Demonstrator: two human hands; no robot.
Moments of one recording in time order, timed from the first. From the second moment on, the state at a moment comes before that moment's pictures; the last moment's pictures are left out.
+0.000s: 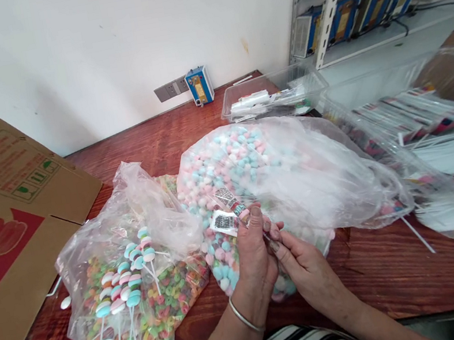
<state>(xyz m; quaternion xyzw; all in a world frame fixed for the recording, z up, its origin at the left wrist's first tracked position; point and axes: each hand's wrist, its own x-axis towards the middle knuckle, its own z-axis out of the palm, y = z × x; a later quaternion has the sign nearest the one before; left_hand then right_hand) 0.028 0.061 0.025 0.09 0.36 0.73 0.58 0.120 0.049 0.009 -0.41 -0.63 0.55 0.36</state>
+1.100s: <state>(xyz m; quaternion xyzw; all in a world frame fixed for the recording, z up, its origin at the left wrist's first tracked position) 0.035 0.046 0.019 0.17 0.45 0.66 0.57 0.115 0.046 -0.002 -0.42 -0.66 0.49 0.39</state>
